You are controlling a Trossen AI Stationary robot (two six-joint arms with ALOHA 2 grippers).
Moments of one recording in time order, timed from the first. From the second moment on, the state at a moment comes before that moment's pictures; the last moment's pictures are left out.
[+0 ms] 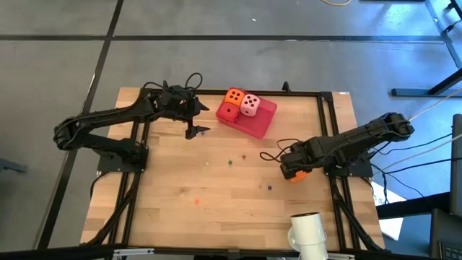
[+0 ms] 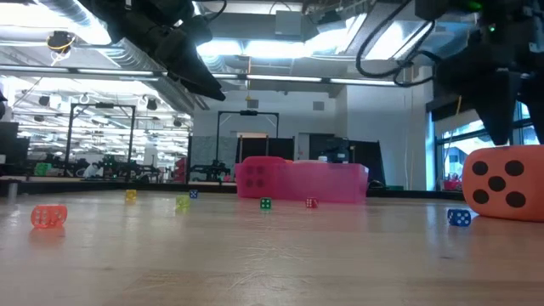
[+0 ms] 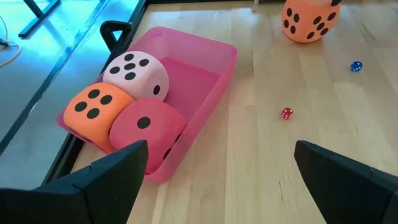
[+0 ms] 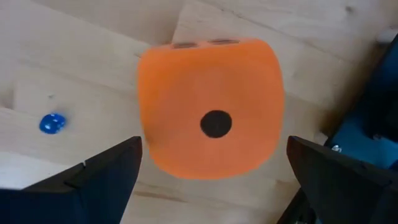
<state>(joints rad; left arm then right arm) 0.54 1.11 0.82 -0.24 0.26 0.30 0.28 1.34 0.91 -1.19 -0.04 1.49</state>
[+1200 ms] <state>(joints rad) 0.54 1.11 0.82 -0.24 0.26 0.30 0.28 1.34 0.97 -1.09 0.18 1.34</state>
